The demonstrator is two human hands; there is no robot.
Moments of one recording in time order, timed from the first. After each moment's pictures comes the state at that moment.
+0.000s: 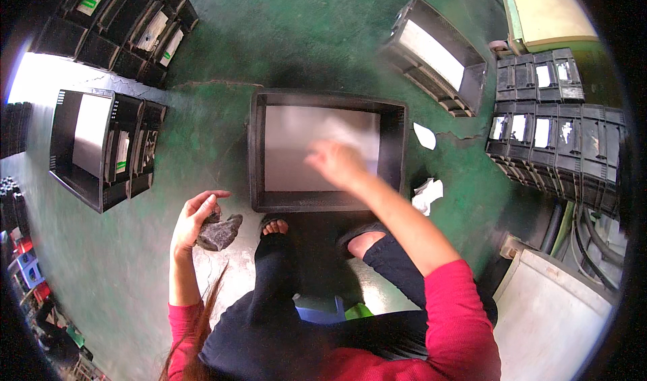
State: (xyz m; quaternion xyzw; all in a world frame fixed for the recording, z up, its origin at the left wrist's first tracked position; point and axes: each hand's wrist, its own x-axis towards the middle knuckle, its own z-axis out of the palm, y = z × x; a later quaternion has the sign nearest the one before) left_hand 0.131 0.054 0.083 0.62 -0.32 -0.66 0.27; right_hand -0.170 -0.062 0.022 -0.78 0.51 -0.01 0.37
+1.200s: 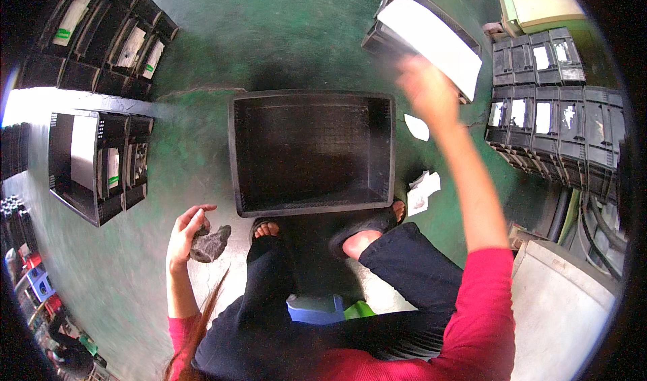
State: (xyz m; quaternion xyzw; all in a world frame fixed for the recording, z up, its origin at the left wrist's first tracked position) left_hand 0.130 0.069 0.072 0.65 -0.31 -0.64 0.26; right_hand -0.319 -0.173 0.097 -0.88 0.43 -0.17 -0.08
